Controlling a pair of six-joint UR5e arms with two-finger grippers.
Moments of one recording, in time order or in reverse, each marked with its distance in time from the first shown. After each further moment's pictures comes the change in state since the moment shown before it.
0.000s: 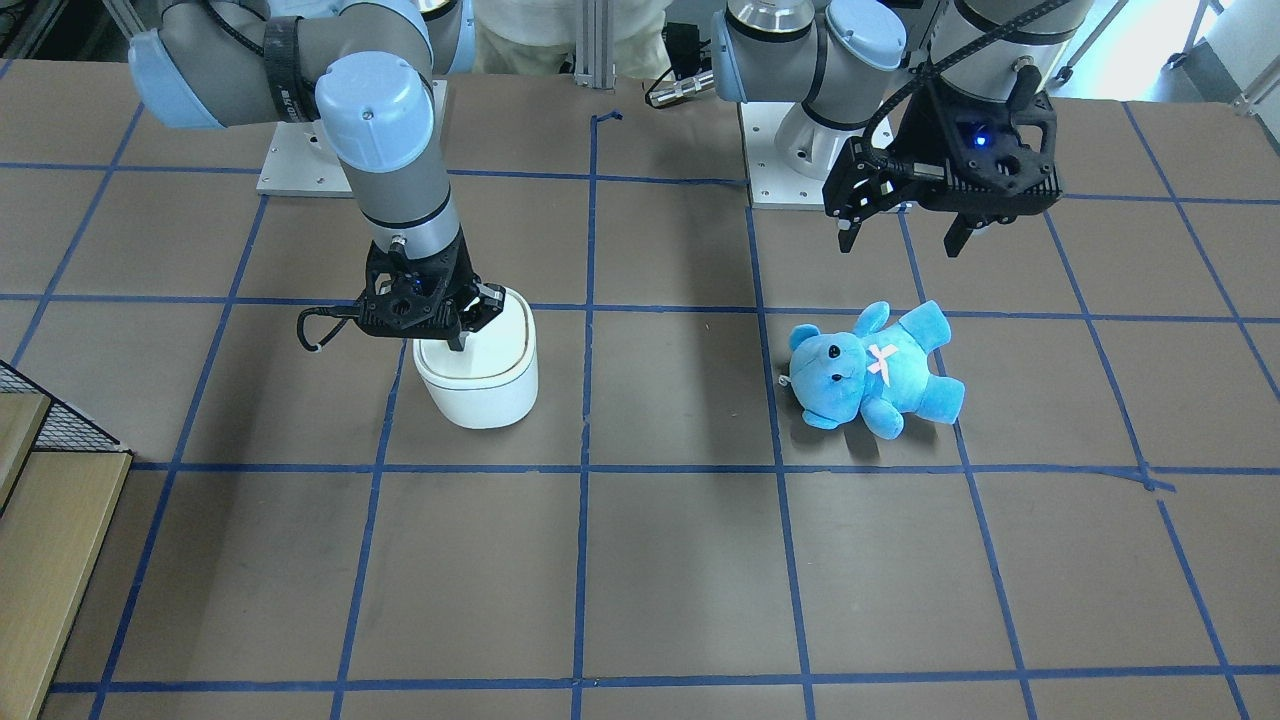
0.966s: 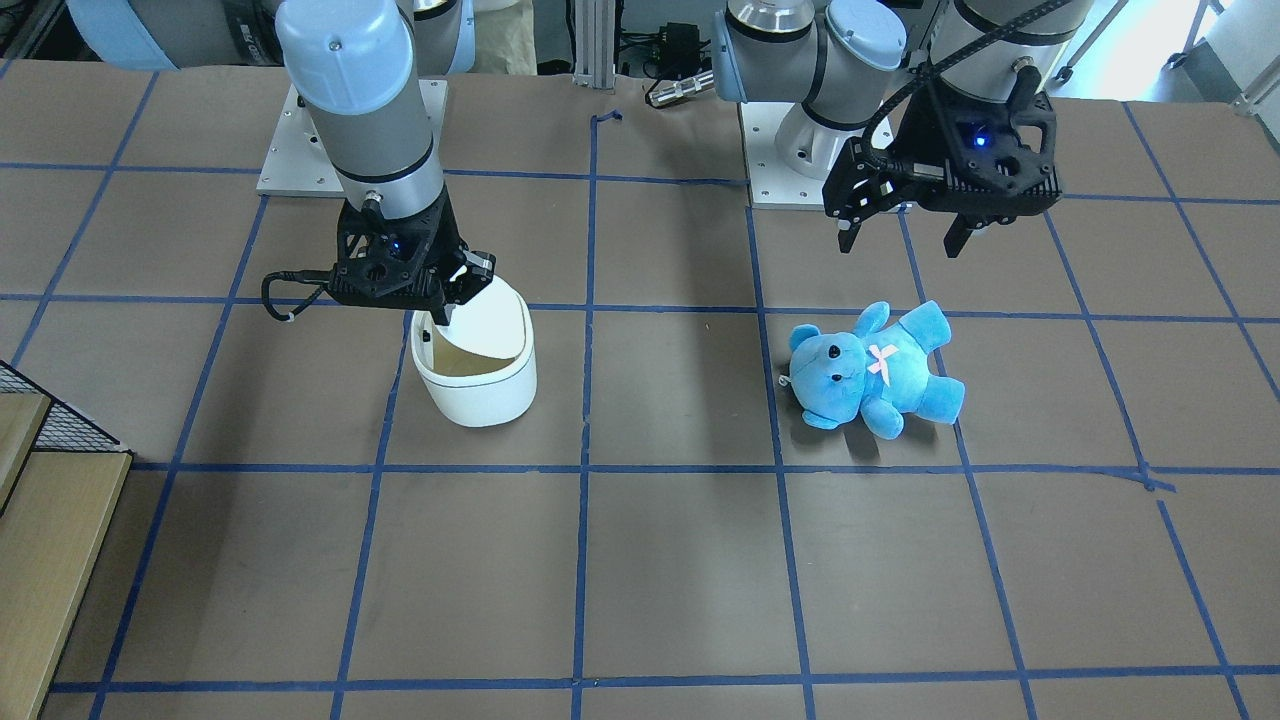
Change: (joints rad) left arm 0.000 0.000 0.000 0.000 0.000 0.000; right arm -0.003 -0.035 -0.190 0.265 -0.006 0.005
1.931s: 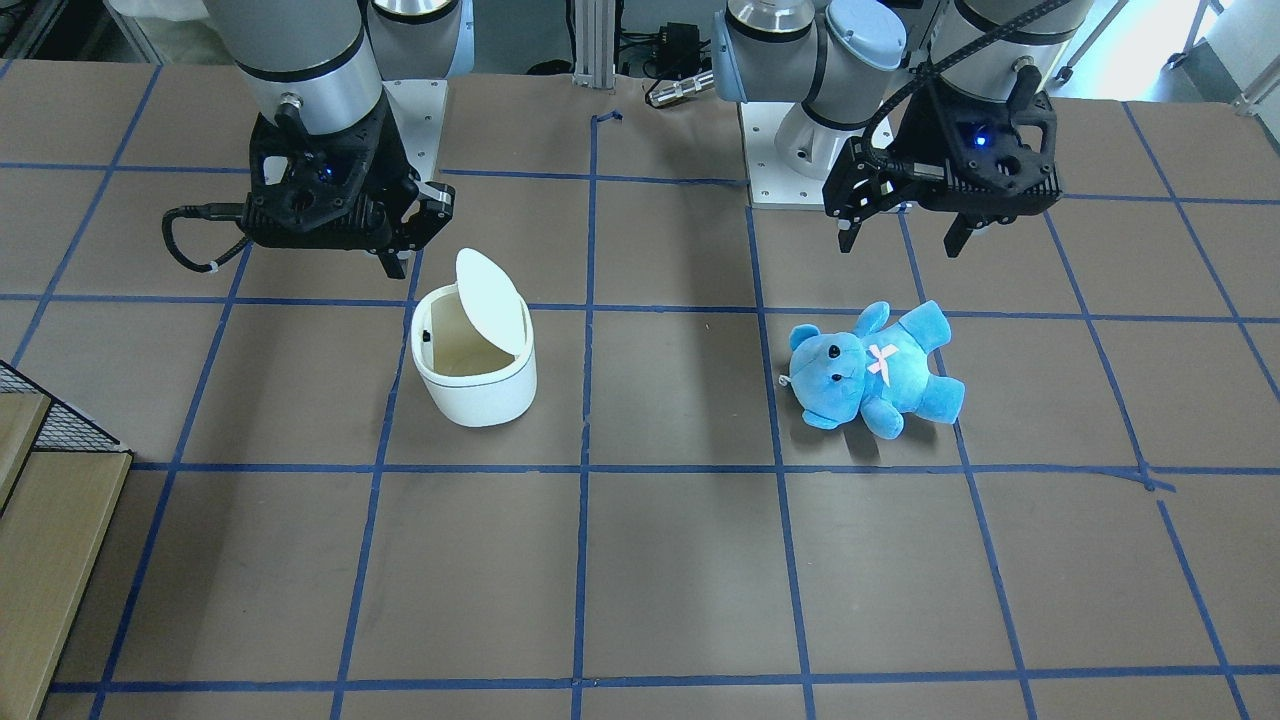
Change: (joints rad) left arm 0.000 0.000 0.000 0.000 0.000 0.000; right arm -0.049 0.018 -0.295 0.299 0.003 -0.119
